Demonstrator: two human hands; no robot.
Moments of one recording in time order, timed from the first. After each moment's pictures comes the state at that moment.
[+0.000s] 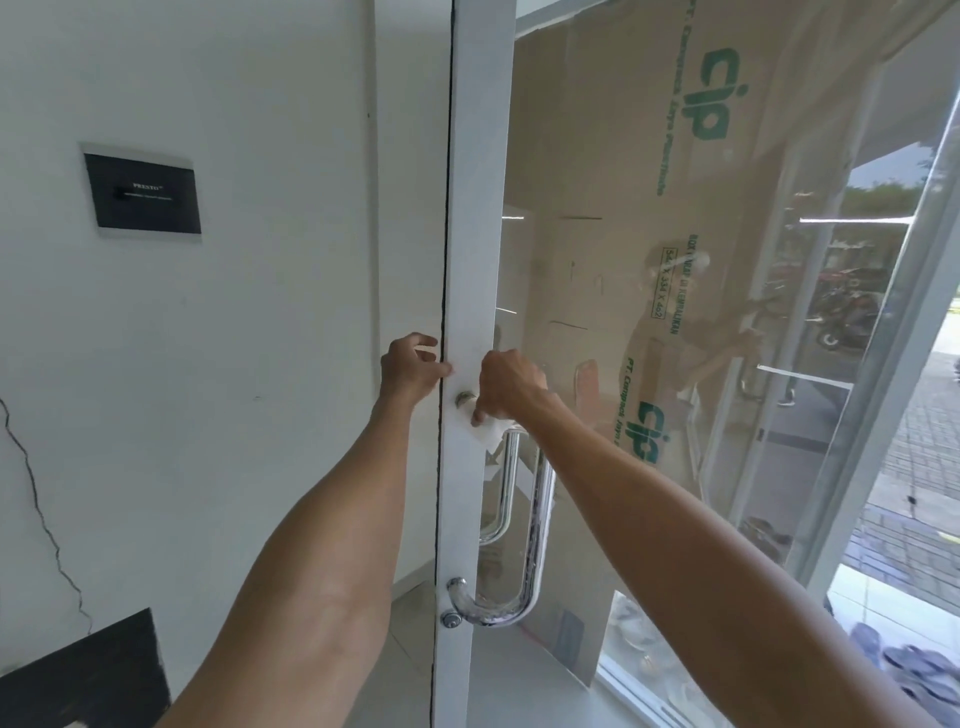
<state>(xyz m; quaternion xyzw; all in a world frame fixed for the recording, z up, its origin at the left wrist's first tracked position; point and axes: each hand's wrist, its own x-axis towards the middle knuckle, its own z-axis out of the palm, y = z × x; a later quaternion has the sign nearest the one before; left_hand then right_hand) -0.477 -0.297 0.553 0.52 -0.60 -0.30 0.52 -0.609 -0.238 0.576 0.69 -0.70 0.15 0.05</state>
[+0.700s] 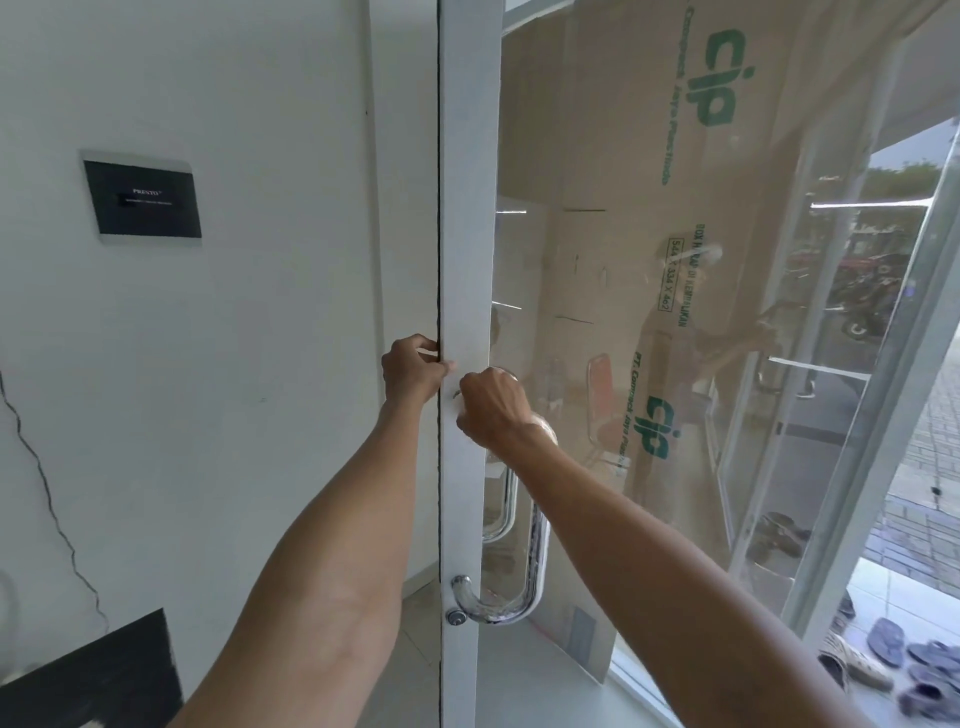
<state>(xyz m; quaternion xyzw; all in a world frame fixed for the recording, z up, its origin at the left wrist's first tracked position) -0.493 -0.298 0.552 0.55 -0.59 -0.24 0.53 -0.602 -0.242 0.541 0.73 -0.63 0.18 0.18</state>
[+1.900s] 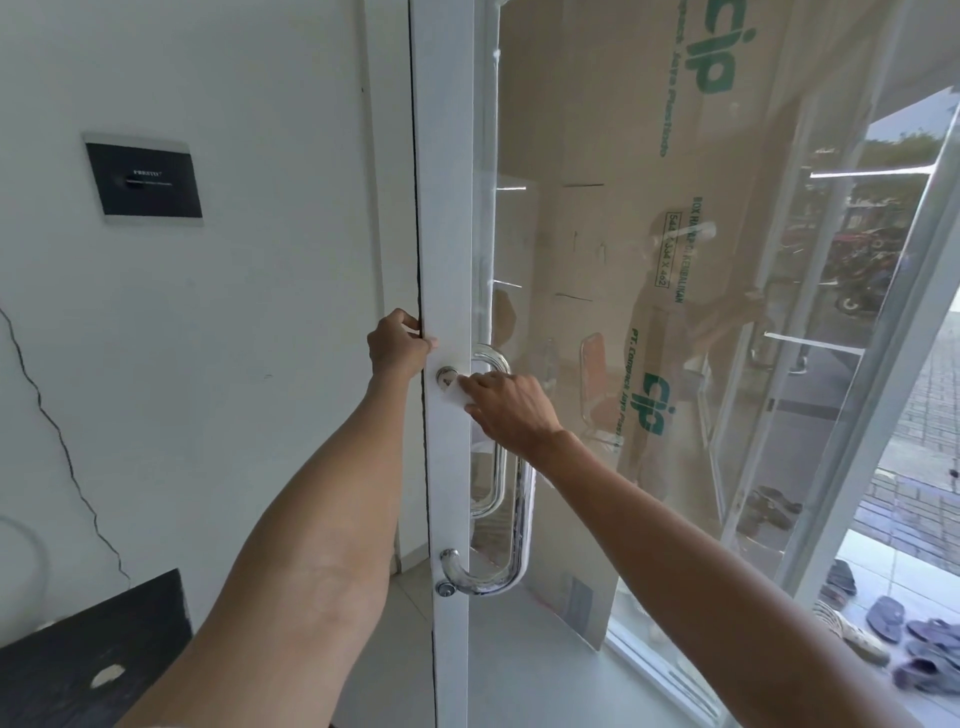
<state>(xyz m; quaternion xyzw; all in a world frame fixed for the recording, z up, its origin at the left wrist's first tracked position) -0.508 -0.275 0.555 0.60 -0.56 -0.22 0.53 -0.669 -0.217 0.503 0.80 -0.46 0.20 0.33</state>
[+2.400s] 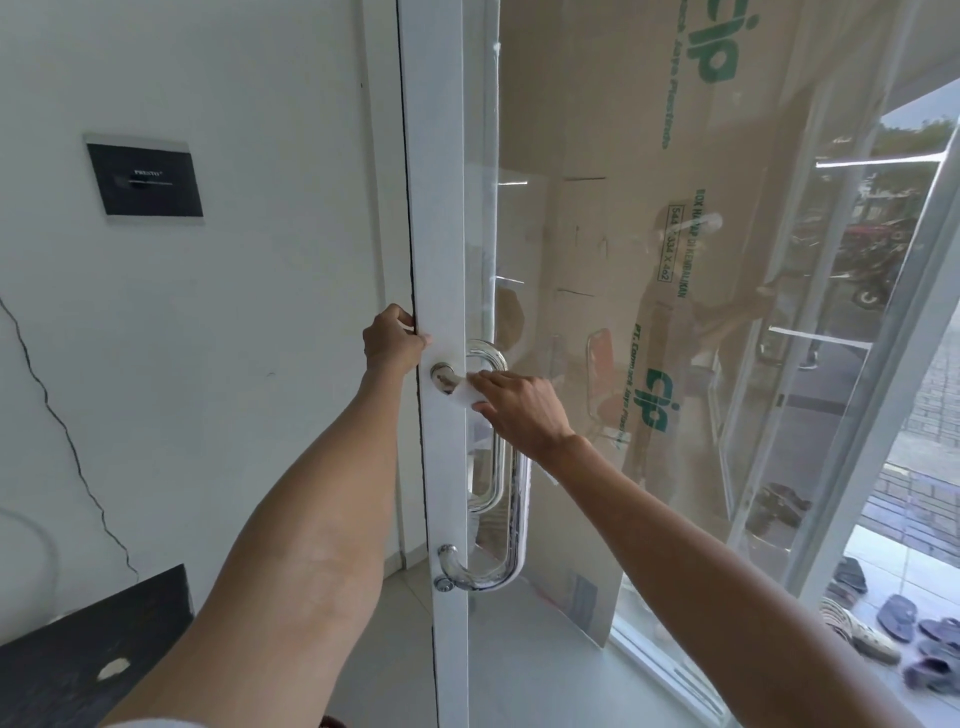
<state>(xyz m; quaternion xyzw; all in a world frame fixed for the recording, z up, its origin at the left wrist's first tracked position) -0.513 -0.279 0.556 0.61 -0.57 -0.20 0.51 -0.697 -0.226 0.487 0.79 -0.42 0.31 0.31</state>
